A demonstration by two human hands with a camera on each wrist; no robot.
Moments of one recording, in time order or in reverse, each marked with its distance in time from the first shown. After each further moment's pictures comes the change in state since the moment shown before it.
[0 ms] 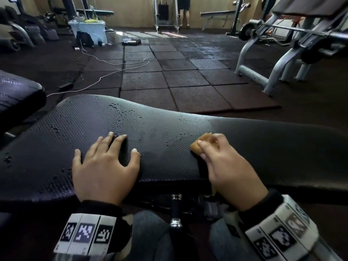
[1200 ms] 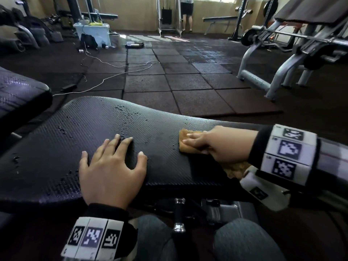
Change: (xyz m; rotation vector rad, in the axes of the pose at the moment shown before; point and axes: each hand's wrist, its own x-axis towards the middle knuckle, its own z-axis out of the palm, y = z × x) left_hand 0.001 -0.001 0.001 -0.022 0.012 -0.007; right_hand 0.093 -0.004 -0.032 -0.317 -0.802 -0.423
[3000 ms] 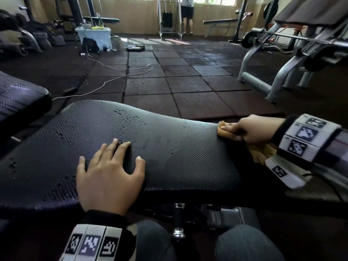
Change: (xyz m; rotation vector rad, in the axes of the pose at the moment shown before) left_hand -0.001 0.001 0.002 0.011 0.015 -0.004; right_hand -0.021 0.082 0.000 0.040 -0.097 0.352
